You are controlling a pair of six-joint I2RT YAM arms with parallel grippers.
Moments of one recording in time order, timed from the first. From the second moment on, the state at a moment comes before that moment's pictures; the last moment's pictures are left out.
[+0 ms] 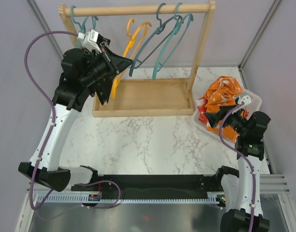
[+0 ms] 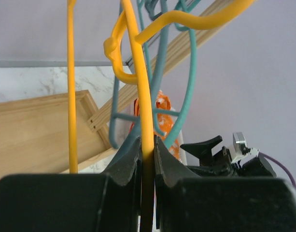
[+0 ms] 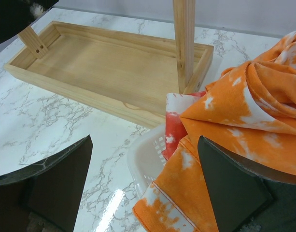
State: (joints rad) left arm -0.31 1.27 1.60 -0.35 0.42 -0.68; right arm -0.32 0.67 0.59 -0.12 -0.83 0.04
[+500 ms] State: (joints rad) left arm -0.43 1.58 1.95 -0.33 0.26 -0.68; right arm -0.32 0.60 0.59 -0.12 -0.83 0.04
